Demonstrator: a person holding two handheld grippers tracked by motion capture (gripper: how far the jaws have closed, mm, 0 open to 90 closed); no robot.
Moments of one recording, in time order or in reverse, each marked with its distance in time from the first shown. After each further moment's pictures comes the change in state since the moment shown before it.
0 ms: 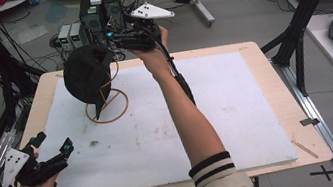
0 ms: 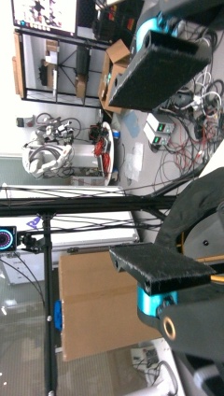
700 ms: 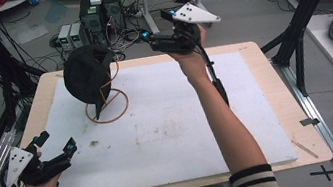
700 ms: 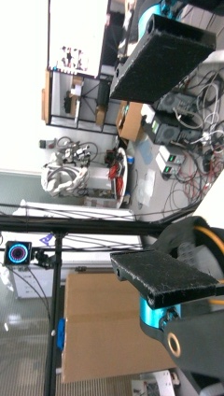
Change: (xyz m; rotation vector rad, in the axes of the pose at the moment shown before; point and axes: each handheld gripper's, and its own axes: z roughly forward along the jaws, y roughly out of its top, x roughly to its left) left arm -0.007 0.000 0.004 0.010 -0.015 0.009; right arm -0.026 0.011 -0.091 -0.061 -0.071 -0.069
